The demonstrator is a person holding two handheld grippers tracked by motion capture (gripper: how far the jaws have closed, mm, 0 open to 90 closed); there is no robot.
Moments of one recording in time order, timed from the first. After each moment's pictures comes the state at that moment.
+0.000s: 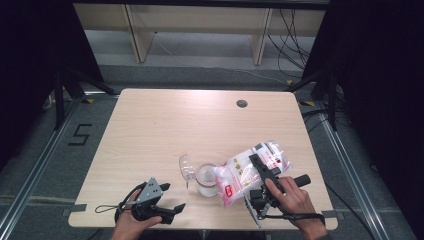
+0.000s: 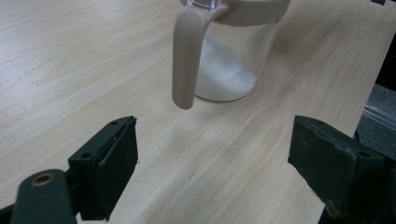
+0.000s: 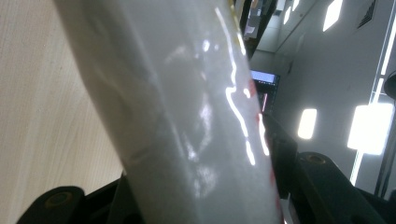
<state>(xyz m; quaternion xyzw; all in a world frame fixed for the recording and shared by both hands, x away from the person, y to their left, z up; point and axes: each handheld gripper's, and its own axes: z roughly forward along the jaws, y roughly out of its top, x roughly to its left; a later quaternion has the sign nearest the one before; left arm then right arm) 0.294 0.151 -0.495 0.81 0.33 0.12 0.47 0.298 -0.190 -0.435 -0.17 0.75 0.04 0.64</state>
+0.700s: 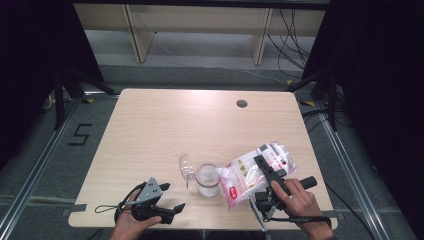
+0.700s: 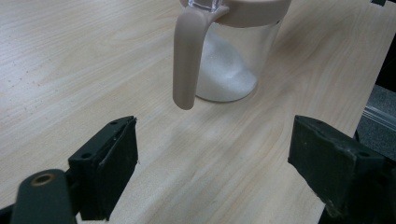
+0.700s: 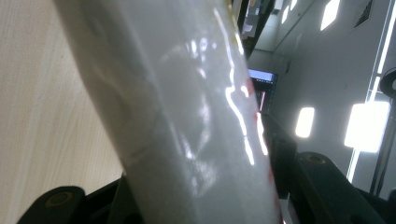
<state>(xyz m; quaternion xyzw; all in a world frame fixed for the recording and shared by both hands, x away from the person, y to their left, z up) 0.294 0.150 -0.496 0.80 0.33 0.12 0.48 0.293 -0.199 -0.426 -0.20 0.73 0.04 0.65</state>
